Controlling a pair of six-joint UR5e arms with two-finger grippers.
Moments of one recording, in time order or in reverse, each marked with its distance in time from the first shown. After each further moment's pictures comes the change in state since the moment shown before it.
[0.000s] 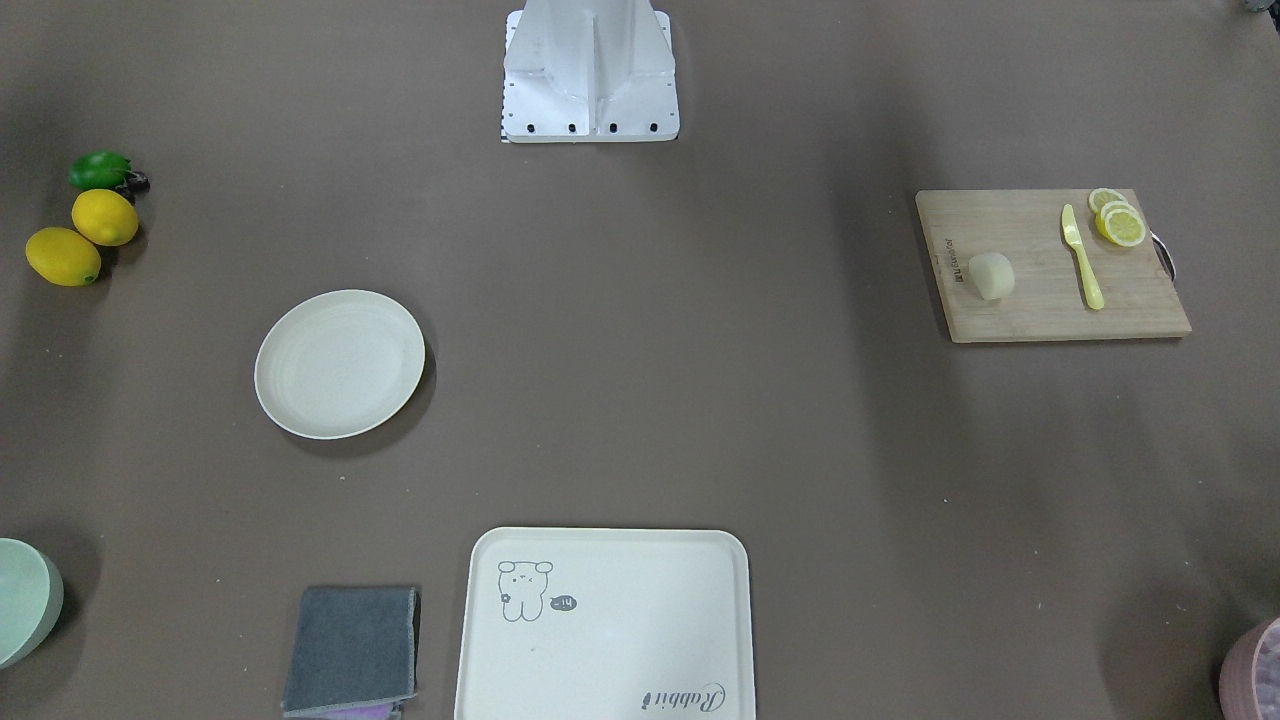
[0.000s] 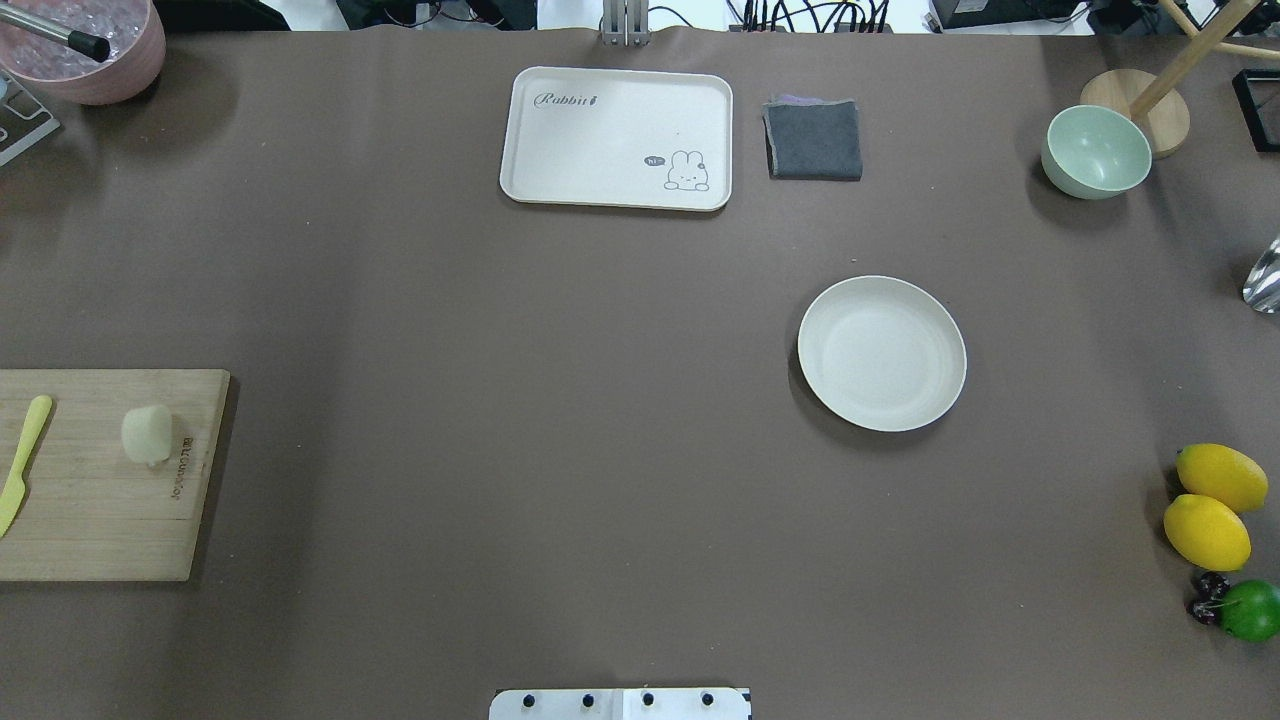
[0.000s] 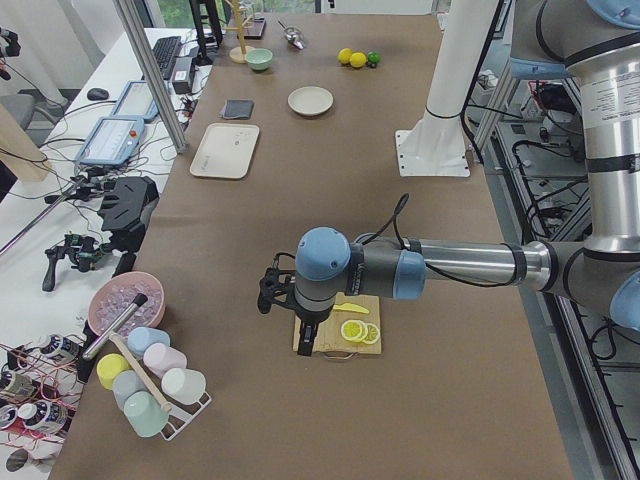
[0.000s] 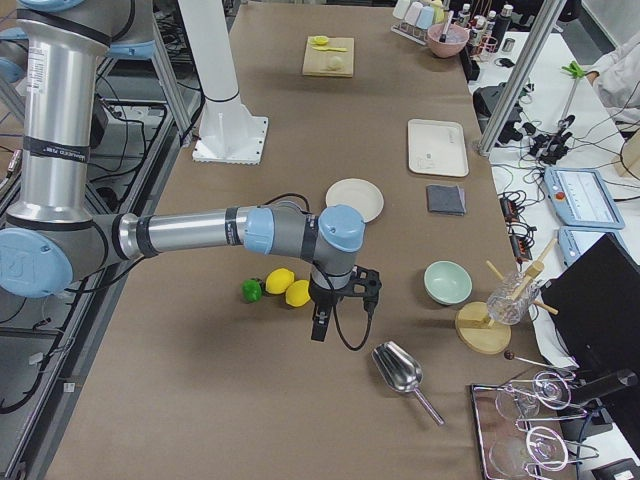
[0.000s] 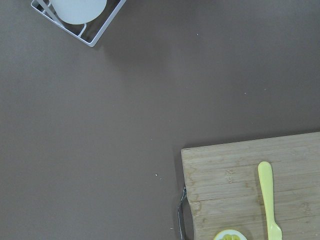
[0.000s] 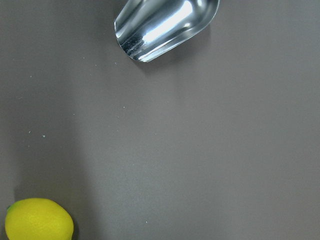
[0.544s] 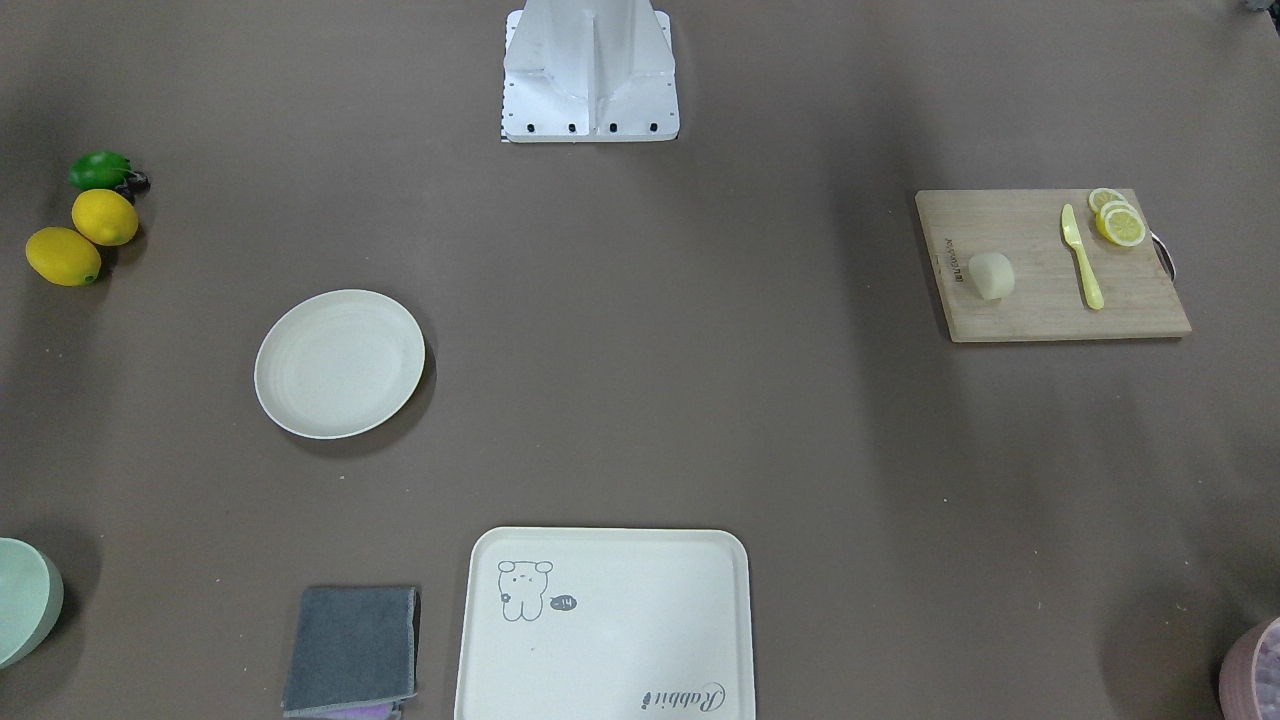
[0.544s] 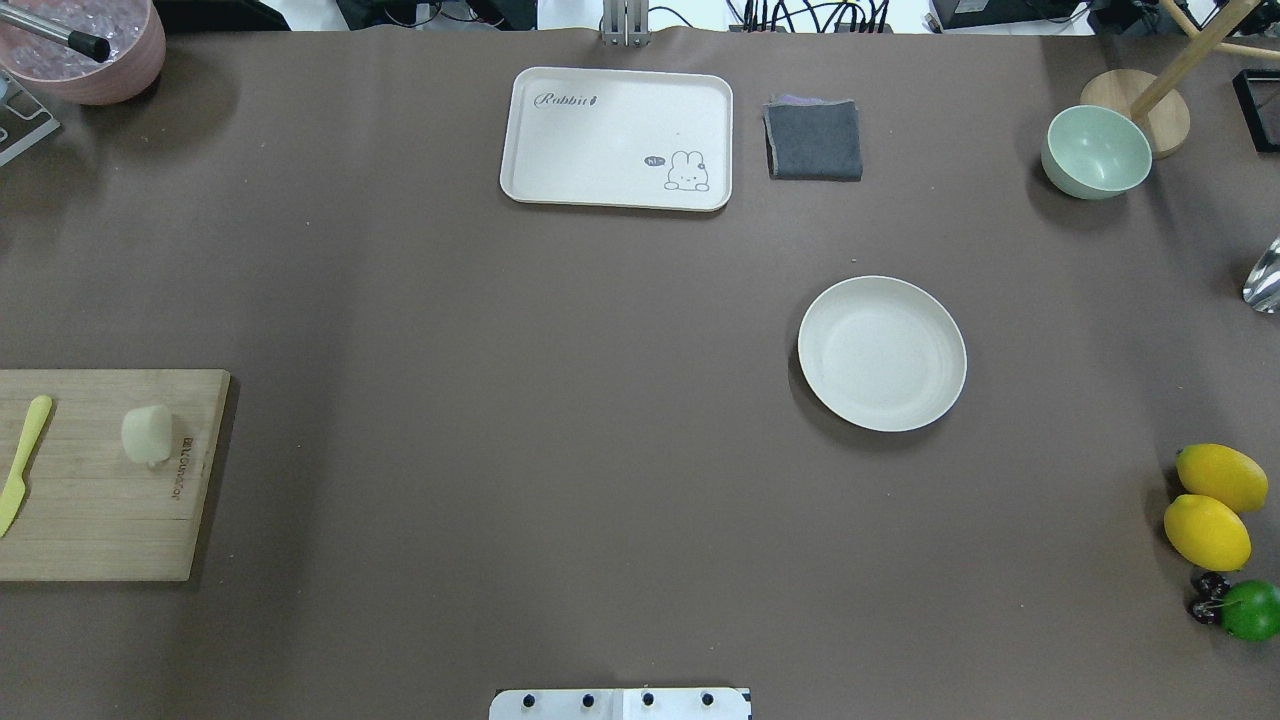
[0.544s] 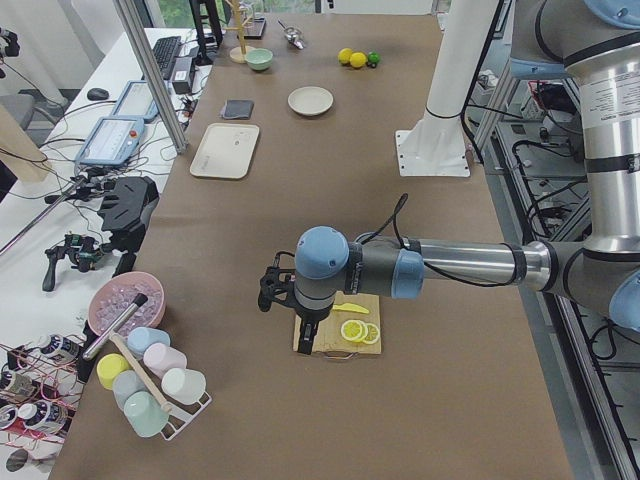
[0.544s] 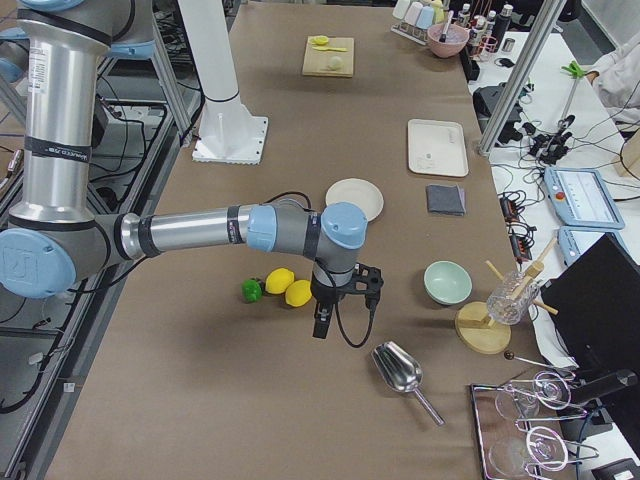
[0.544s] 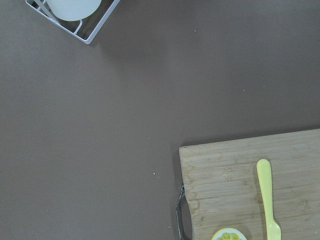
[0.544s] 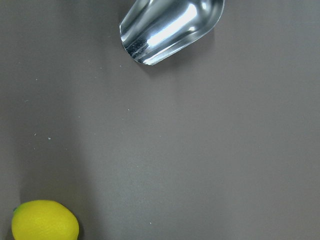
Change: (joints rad) left arm 0.015 -0.002 -0.005 -0.001 0.000 0.000; right arm -0.002 0.008 0.003 0.003 0.004 0.011
